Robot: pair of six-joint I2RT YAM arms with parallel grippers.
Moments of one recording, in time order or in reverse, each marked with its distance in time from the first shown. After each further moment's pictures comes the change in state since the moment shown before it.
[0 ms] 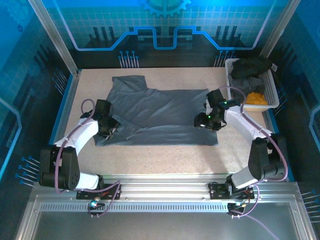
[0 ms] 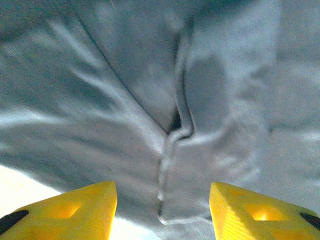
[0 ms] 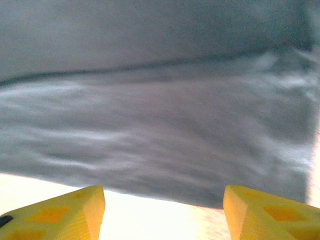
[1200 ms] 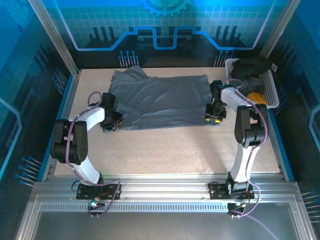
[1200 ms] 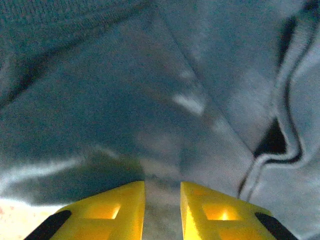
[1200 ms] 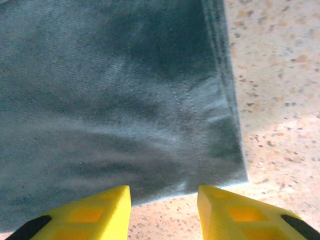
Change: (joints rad) left arm 0.052 0.330 0.162 0.102 0.005 0.019; right arm -0.152 0.488 0.358 -0.178 0.236 -0.015
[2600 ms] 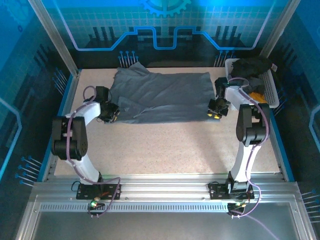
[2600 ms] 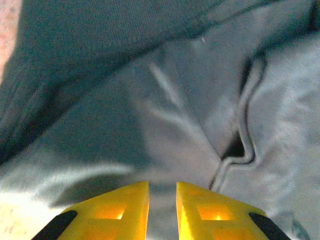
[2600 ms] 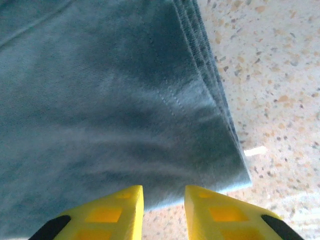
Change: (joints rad) left arm 0.078 0.077 0.122 0.079 0.088 0.046; right arm -0.061 0.030 0.039 0.057 -0.061 0.097
